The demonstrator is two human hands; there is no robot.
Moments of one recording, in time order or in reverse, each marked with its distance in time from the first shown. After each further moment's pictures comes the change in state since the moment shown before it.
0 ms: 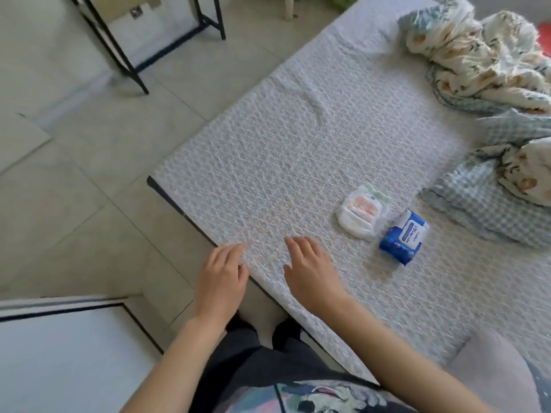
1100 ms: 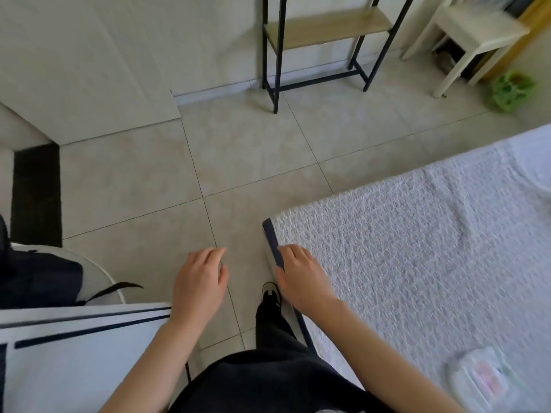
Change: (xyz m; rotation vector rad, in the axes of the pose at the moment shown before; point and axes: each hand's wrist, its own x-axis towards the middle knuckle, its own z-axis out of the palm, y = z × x) left_hand 0.096 -0.326 -0.180 0.039 0.191 -0.500; right_hand 0.309 -0.308 0.028 -0.037 -0.184 -0.378
